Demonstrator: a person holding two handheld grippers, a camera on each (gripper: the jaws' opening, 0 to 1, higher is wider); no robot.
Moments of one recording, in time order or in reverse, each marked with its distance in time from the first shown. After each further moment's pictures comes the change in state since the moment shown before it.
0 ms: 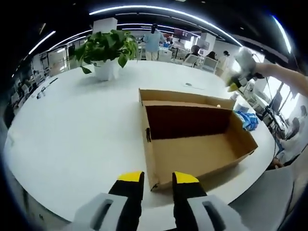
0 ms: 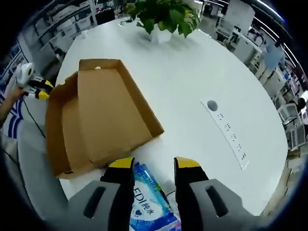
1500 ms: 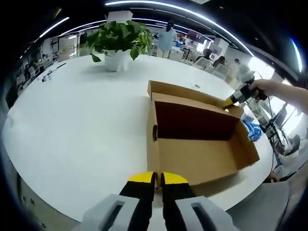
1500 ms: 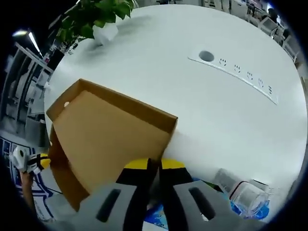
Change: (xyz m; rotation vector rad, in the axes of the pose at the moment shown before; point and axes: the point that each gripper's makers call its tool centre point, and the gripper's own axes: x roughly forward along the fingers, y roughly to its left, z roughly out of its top) left arm 0.008 0.003 -0.004 -0.108 0.017 0.017; right arm 0.050 0.025 -0.003 0.556 0.044 0.023
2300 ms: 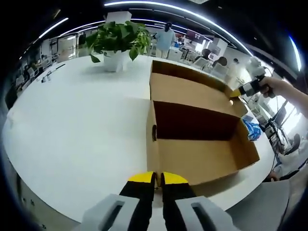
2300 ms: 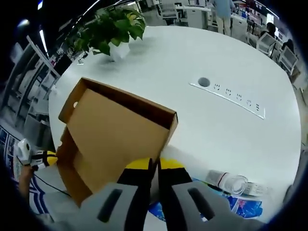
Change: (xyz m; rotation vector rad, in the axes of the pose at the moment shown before) left arm 0.000 -0.001 0.002 0.008 -0.005 -0.007; right arm -0.056 0.019 0.014 -0.084 -0.171 -0.012
